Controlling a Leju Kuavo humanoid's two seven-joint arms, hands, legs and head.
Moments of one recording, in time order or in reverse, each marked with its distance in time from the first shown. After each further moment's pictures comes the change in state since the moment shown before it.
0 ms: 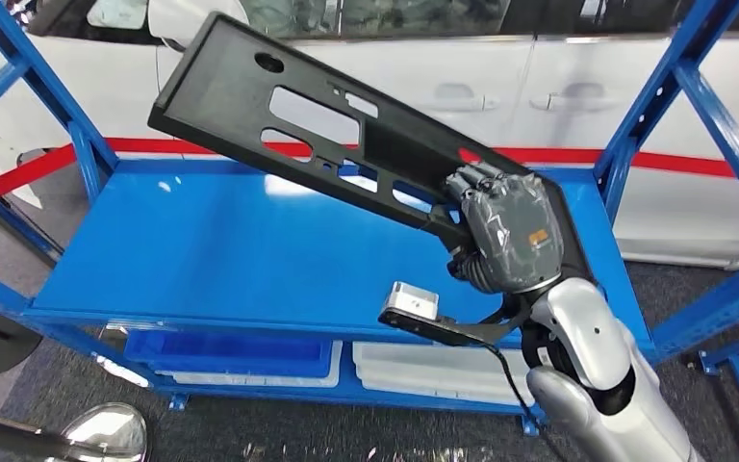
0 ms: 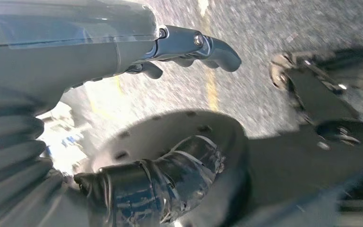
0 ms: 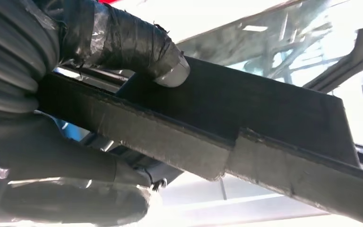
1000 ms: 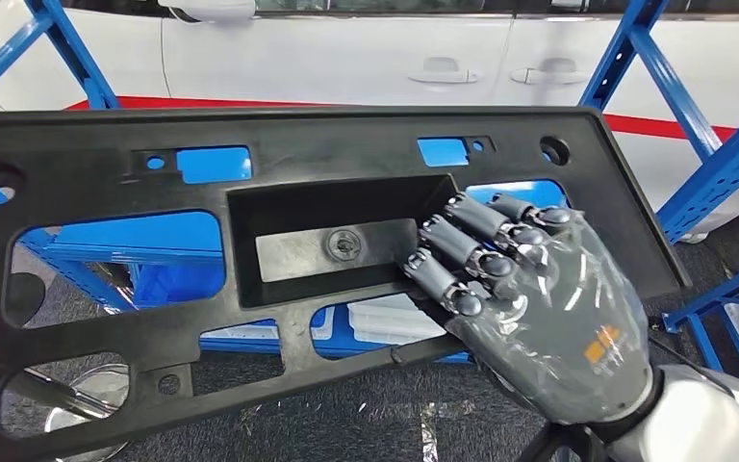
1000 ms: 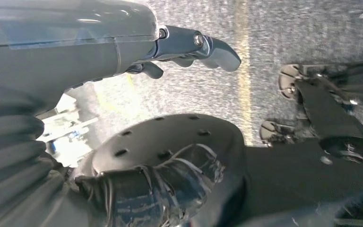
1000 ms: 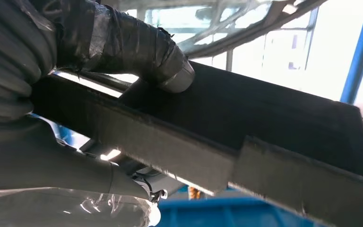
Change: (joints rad) left arm -0.014 -0.050 -0.001 0.000 0.033 0.037 0.010; right arm -0.347 -0.156 0.257 -0.527 -0.096 0.380 0.202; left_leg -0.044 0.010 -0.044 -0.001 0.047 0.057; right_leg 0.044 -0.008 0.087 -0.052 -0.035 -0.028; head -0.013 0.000
